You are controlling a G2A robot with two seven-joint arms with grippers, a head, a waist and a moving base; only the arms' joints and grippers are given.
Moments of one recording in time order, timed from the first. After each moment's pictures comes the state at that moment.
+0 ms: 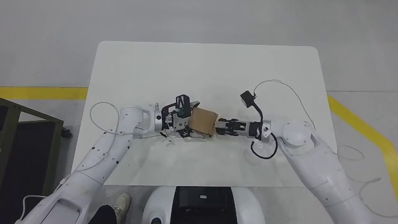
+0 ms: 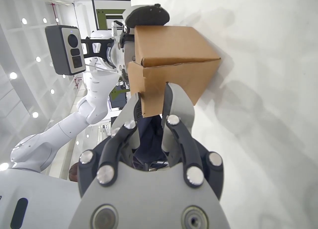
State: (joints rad) left arm 0.87 -1.13 -0.91 -1.20 1.42 -0.98 0.21; right arm -1.05 -1.10 1.06 -1.42 0.20 -0.12 0.96
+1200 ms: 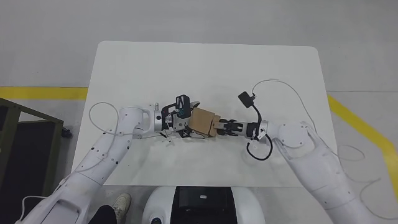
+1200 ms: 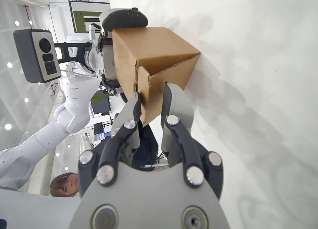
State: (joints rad) left arm 0.88 -1.13 -0.92 -1.22 1.42 -0.99 0.20; right arm -1.06 -1.09 1.05 -1.50 0.06 -0.03 0.91
